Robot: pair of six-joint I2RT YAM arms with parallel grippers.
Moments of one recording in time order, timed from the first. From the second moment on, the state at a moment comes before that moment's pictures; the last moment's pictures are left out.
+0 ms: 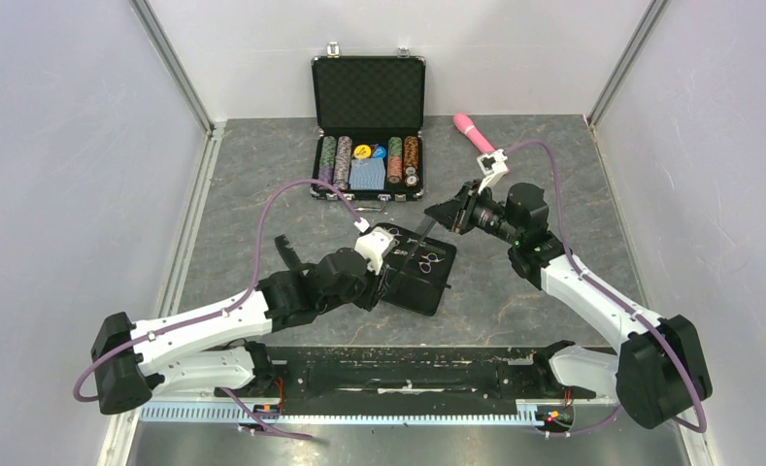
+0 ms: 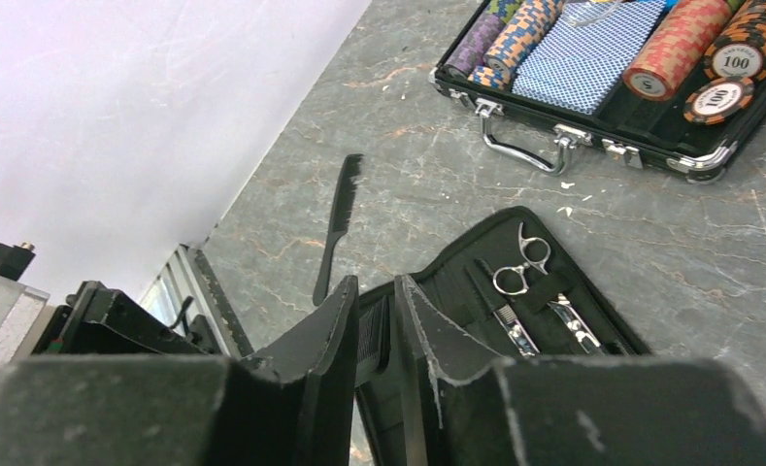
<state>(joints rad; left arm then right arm) -1.09 1.04 0.76 -0.36 -0.23 -0.33 0.41 1.18 0.70 0.33 -0.49 0.55</state>
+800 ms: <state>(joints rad) -1.09 1.00 0.74 -0.34 -0.23 -0.33 0.39 1.17 0.67 0.37 -0.52 0.58</state>
